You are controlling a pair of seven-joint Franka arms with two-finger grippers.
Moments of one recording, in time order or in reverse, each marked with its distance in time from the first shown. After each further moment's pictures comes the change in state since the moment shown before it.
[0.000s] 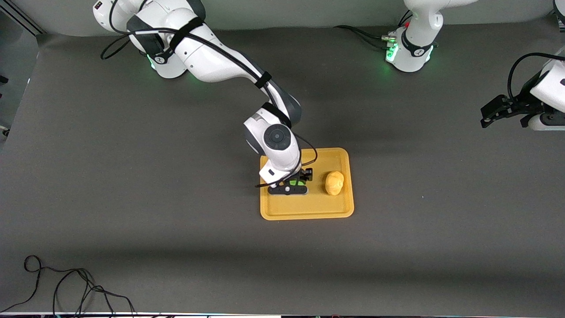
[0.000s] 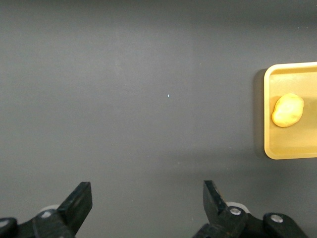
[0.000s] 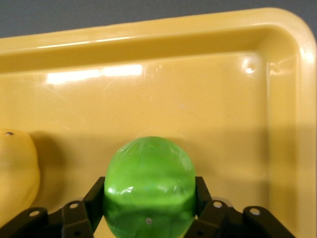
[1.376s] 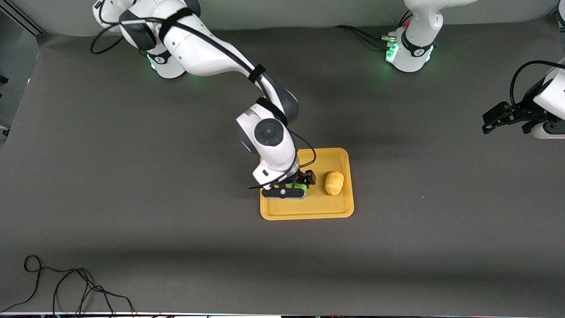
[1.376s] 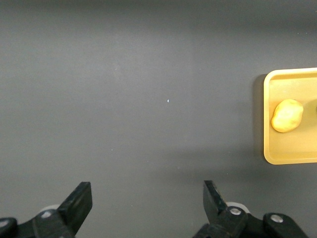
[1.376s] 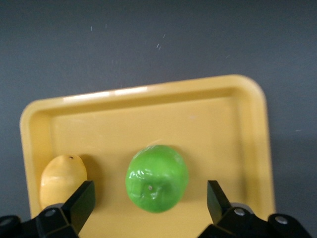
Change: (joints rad) left arm 0.001 0.042 0.003 0.041 0.000 -0.001 0.000; right arm -0.037 -0.114 -0.019 0.047 0.008 -0.102 0.012
